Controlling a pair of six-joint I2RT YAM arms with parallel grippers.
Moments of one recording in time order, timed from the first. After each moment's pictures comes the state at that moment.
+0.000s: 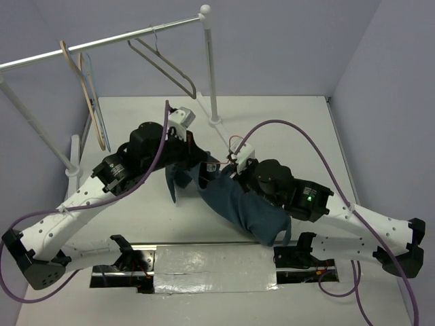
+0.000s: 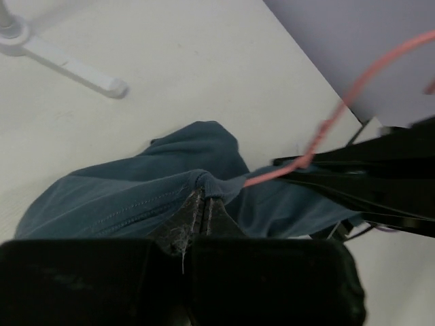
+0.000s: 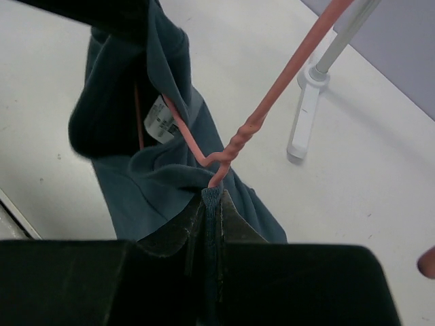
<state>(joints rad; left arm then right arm) -0.70 1.09 1.23 -0.47 0.13 -0.37 1.11 0.93 1.00 -0.39 0.40 -0.07</state>
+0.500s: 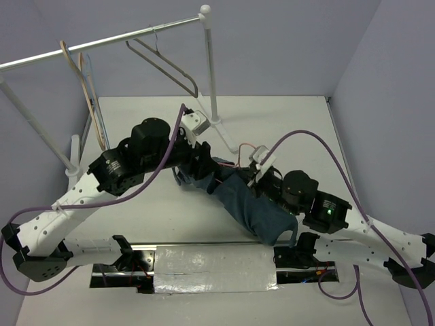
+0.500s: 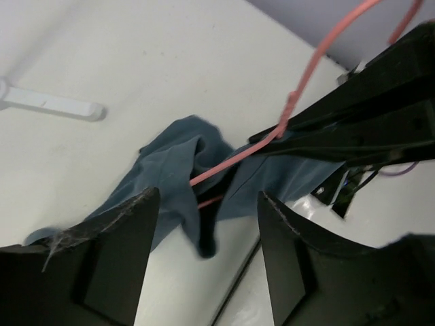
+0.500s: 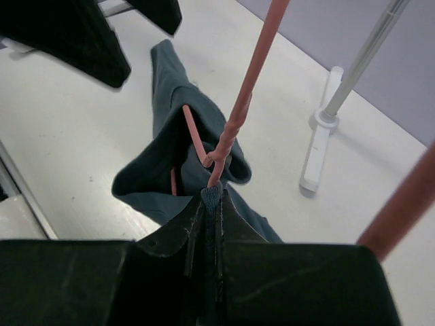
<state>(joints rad) -0.85 1.16 1.44 -0.60 0.17 -0.19 1.11 0.77 0.89 -0.26 0.33 -0.11</state>
